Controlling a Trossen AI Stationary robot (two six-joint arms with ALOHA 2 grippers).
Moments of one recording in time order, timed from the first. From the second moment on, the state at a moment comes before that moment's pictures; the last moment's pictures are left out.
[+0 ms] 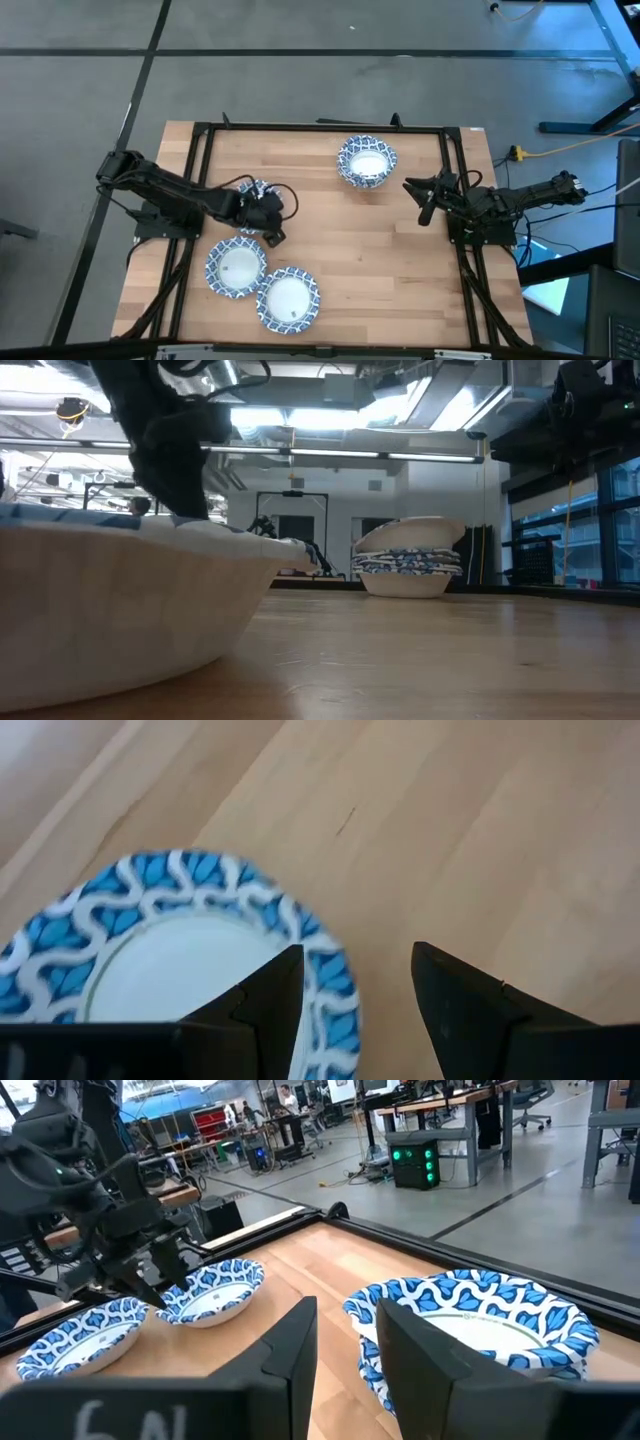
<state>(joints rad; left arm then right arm) -0.21 1.39 0.85 -0.63 -0.39 -0.76 0.25 0.28 0.18 0.01 0.73 0.33</state>
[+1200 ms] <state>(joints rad) -0.19 1.57 0.85 -0.71 -0.37 -0.83 0.25 0.28 0.18 -0.02 0.73 0.34</state>
